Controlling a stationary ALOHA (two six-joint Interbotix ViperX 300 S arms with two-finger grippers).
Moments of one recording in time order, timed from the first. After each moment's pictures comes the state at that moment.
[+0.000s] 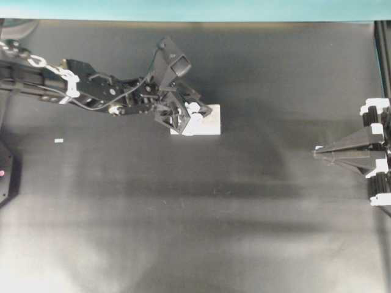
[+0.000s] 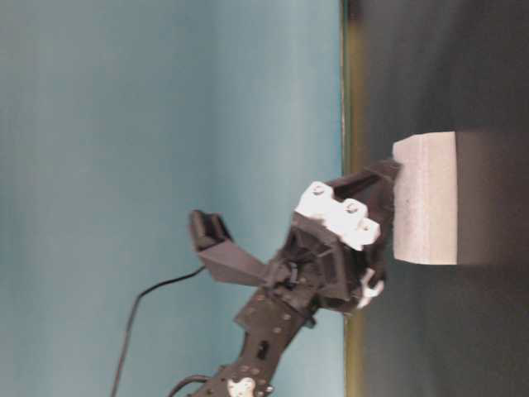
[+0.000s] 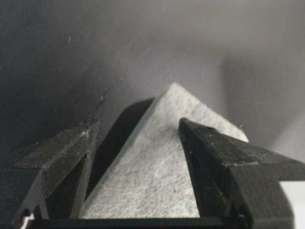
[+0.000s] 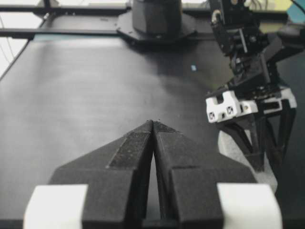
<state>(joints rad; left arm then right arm) 0.32 0.34 0.52 0.04 -0.24 -0.45 0.07 -1.00 1.30 0.00 -0.24 0.00</state>
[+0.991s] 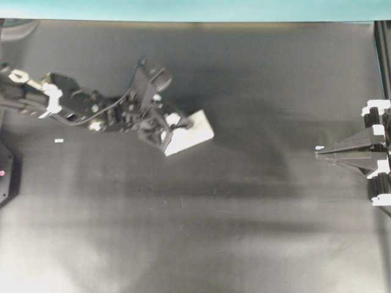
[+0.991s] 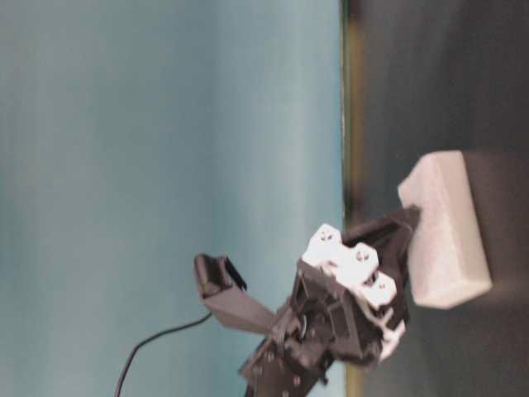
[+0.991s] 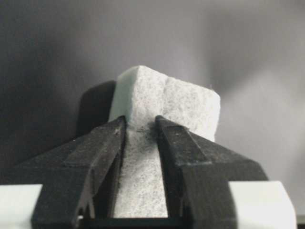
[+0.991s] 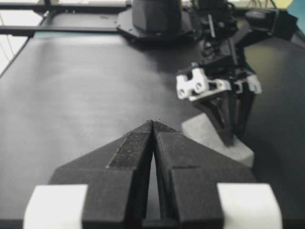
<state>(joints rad) 0.23 0.21 0.69 0.04 -0.20 -0.59 0.07 -1.02 1.32 0.00 -0.24 0.00</state>
